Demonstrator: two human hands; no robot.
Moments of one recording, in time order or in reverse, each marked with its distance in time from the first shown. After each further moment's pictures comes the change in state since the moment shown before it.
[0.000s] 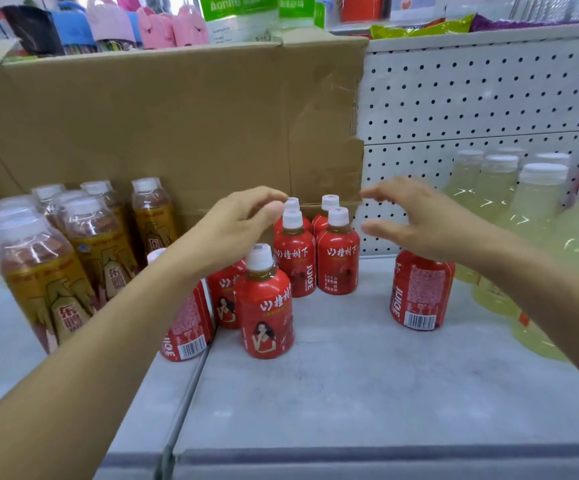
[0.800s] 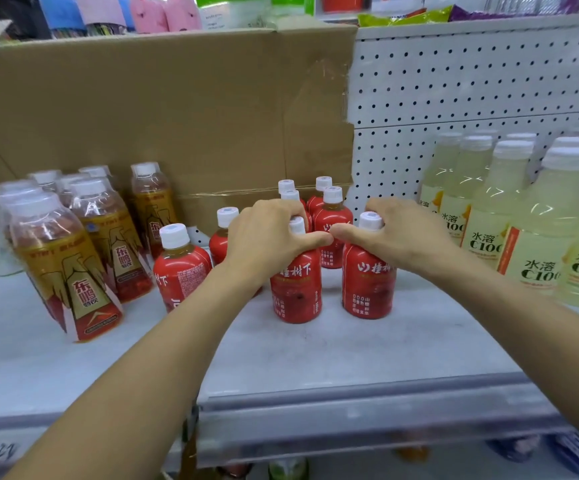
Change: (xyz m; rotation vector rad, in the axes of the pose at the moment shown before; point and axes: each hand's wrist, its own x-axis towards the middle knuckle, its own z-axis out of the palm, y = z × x) left_hand -0.028 0.017 0.046 0.324 0.173 -0.018; right_hand -0.034 -0.040 0.037 -0.118 0.128 0.261
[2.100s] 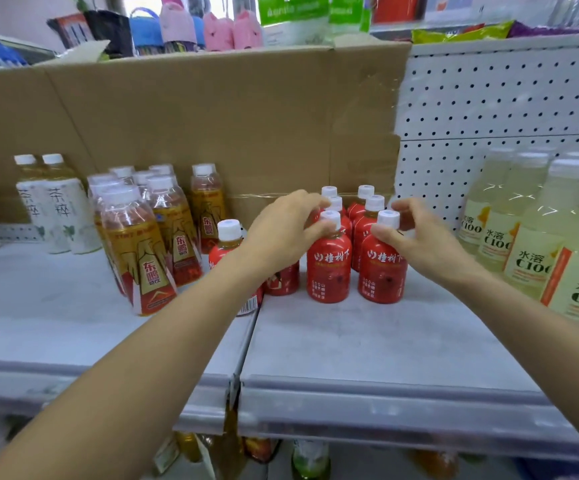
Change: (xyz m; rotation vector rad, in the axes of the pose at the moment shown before) left_hand -0.004 -0.027 -0.031 0.019 -0.049 0.120; right_hand 0.013 0.002 0.030 0.542 0.011 -0.022
